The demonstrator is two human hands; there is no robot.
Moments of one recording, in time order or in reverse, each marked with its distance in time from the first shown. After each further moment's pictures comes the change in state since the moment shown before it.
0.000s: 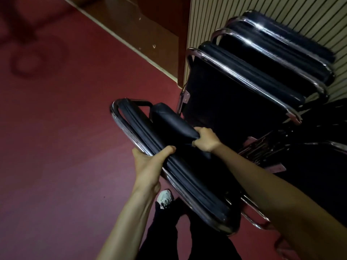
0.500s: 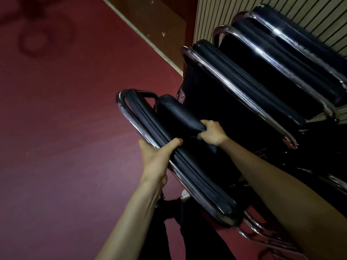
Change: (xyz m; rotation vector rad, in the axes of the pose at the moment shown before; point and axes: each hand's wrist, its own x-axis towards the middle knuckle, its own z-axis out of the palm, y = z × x) left_hand 0.018 -0.005 0.102 -0.020 0.105 -0.036; right_hand 0.066 0.058 -0.060 -0.007 -0.046 -0.026
